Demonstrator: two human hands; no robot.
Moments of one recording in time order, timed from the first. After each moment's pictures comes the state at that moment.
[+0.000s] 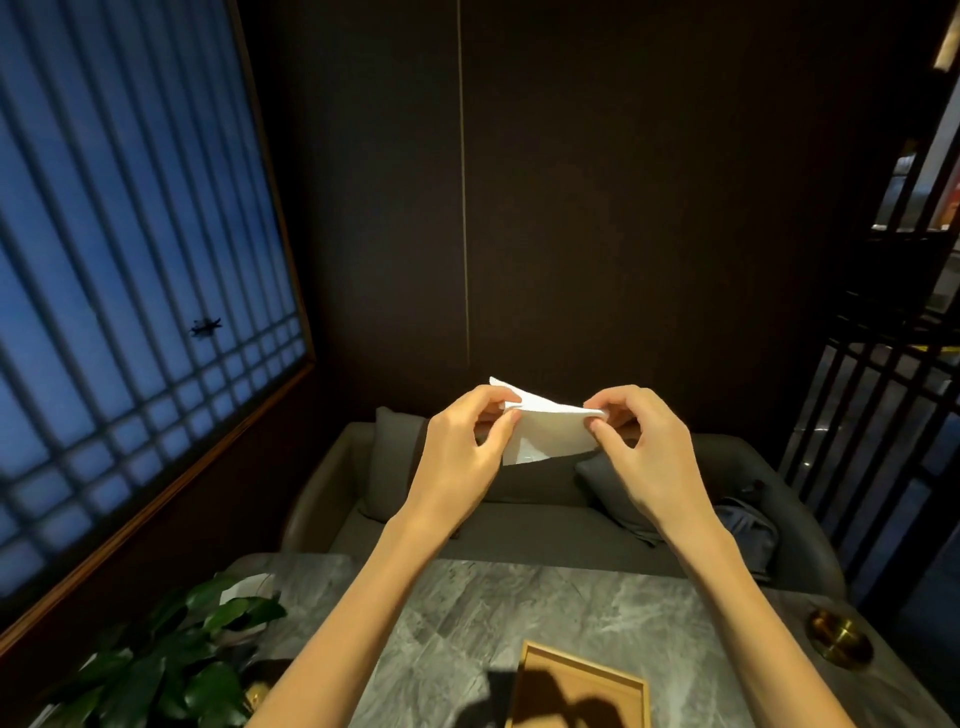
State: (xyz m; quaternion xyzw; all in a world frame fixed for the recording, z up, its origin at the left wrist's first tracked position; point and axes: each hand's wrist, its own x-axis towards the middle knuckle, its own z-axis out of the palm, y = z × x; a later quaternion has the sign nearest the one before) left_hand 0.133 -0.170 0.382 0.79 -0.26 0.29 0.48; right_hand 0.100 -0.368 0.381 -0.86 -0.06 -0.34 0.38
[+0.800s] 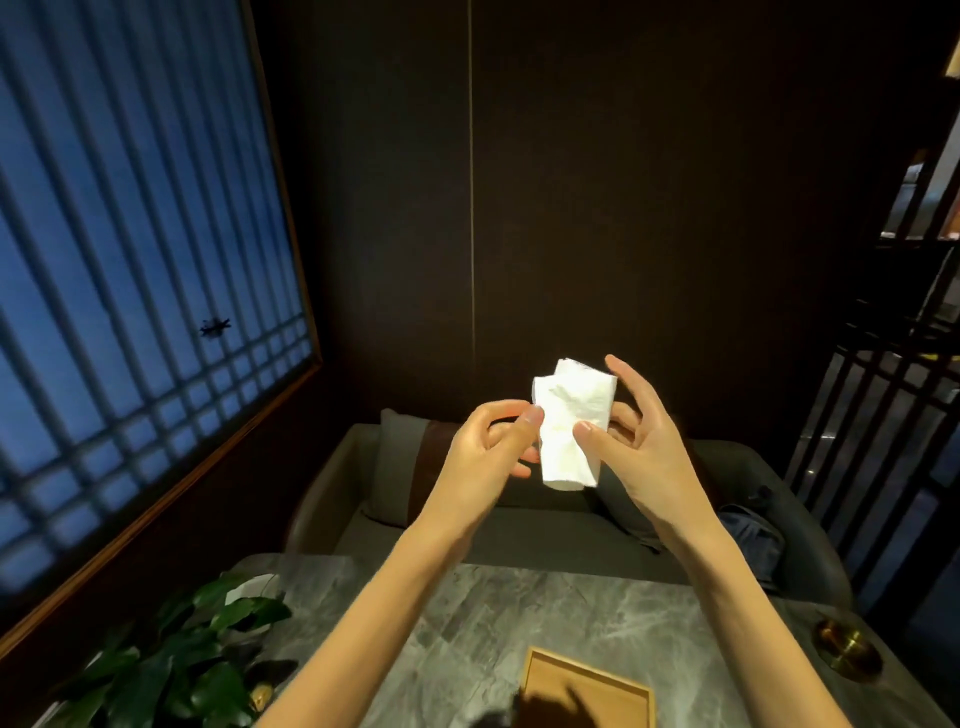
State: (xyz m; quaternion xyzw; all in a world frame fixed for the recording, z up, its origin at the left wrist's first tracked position) left_hand 0.113 -0.172 0.391 0.70 -0.15 0.01 0.69; right_hand 0.102 -0.353 0.385 -0.72 -0.11 -0.20 0.65
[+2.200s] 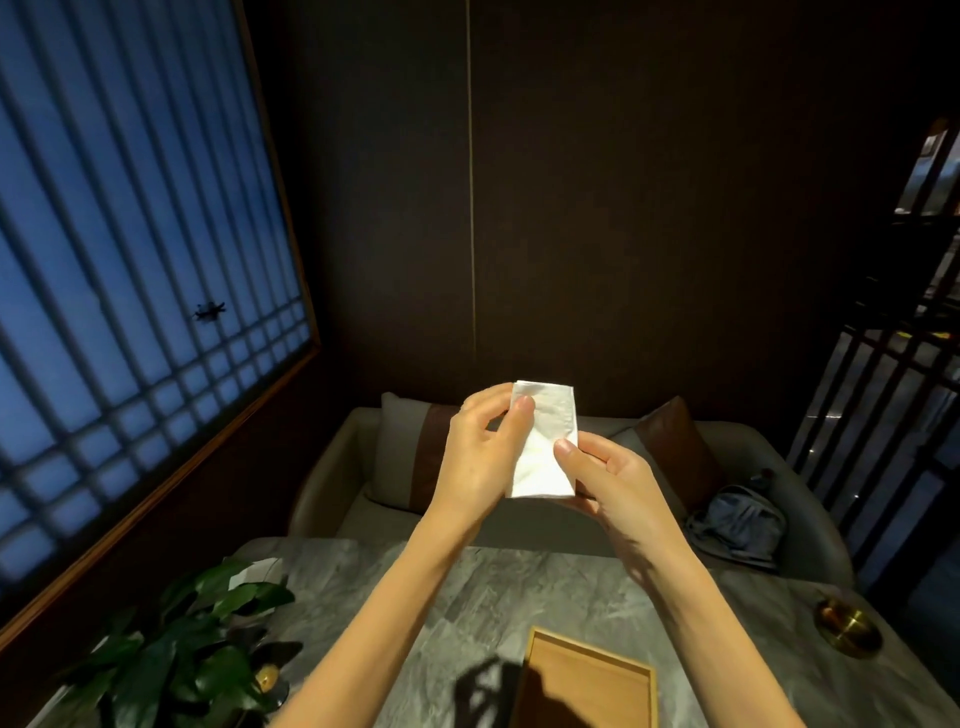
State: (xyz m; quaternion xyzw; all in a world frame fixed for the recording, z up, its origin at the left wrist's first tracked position) left_hand 0.130 -0.178 0.375 0.74 -0.19 0.13 0.63; right_hand 0.090 -0.325 0.353 -0.72 0.00 -0.08 0.69
